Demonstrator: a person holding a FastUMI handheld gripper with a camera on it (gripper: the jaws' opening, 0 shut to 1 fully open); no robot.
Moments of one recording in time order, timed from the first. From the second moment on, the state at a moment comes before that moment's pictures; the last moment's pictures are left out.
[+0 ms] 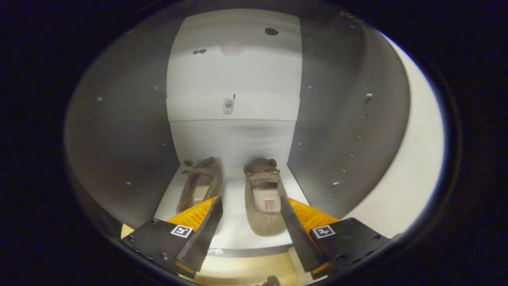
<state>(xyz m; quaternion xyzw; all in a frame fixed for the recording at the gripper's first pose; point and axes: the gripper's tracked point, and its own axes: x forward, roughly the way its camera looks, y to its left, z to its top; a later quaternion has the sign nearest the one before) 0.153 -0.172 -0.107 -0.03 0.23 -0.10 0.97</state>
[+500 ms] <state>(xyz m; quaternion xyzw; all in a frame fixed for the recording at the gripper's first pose) -0.012 -0.135 -0.043 0.00 0.14 -0.12 0.98</state>
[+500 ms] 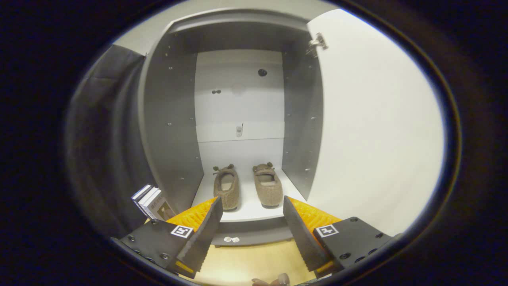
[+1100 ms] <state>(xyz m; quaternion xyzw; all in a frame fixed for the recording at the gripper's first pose) -0.204 -0.197 0.023 0.04 0.08 -0.15 0.98</state>
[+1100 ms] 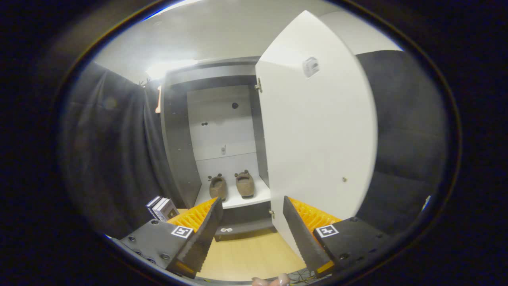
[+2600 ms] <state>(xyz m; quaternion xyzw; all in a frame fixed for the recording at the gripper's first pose) -0.122 -0.440 0.008 0.03 0.08 -0.05 1.00</state>
